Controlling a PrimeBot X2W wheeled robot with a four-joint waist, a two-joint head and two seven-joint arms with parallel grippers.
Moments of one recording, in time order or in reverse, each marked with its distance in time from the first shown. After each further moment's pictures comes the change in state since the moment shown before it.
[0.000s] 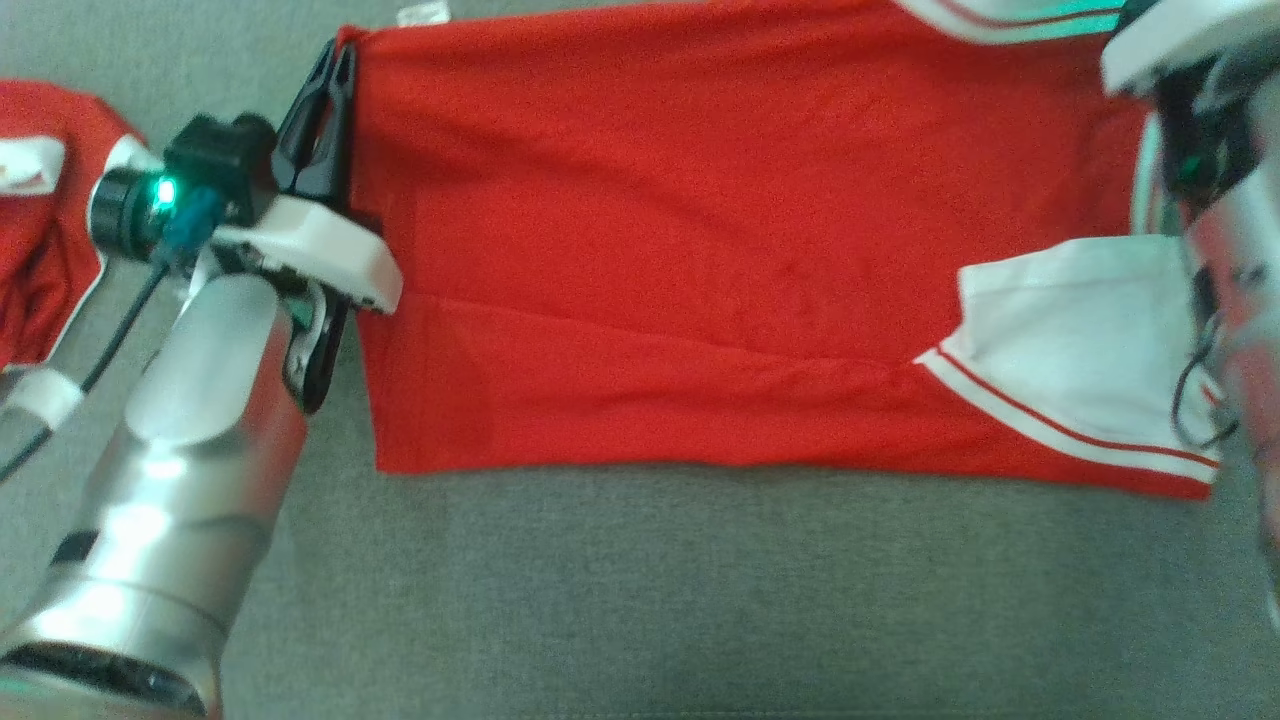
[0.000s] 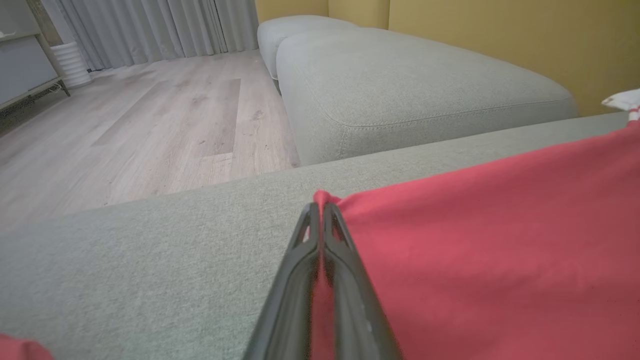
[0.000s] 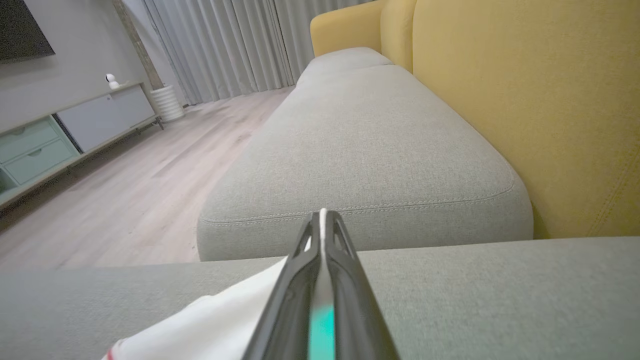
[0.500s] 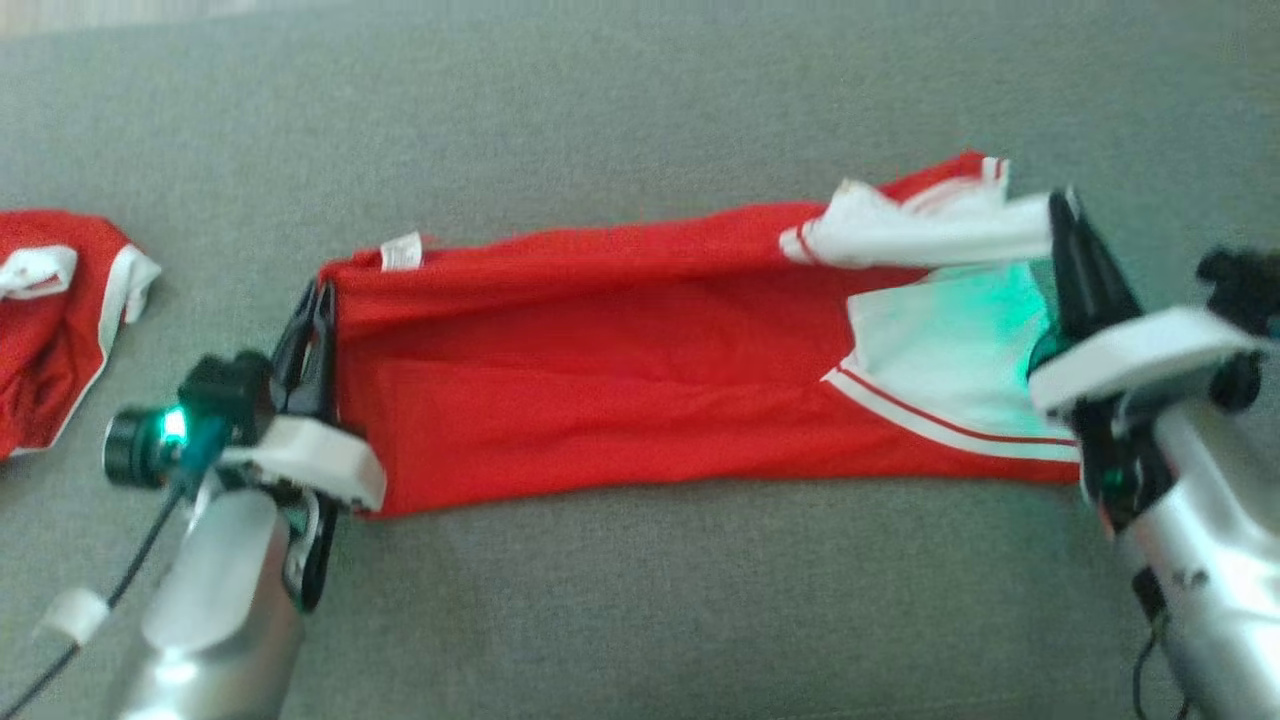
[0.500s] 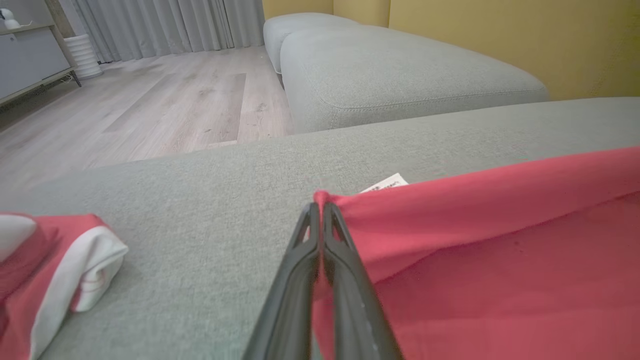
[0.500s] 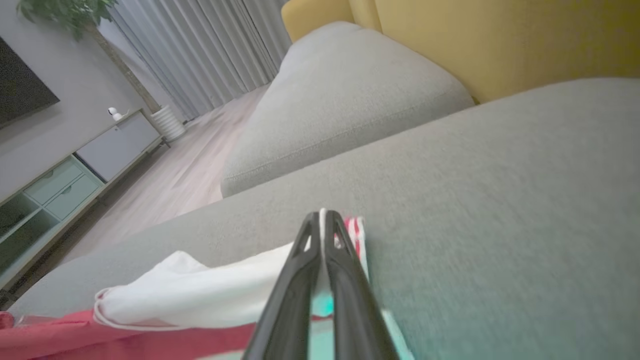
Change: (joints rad) left arm 0.374 0.007 0.179 -0.131 0.115 0.029 0.000; right arm 0.560 -0.044 0.066 -0.350 0.287 0.000 -0.003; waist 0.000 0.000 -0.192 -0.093
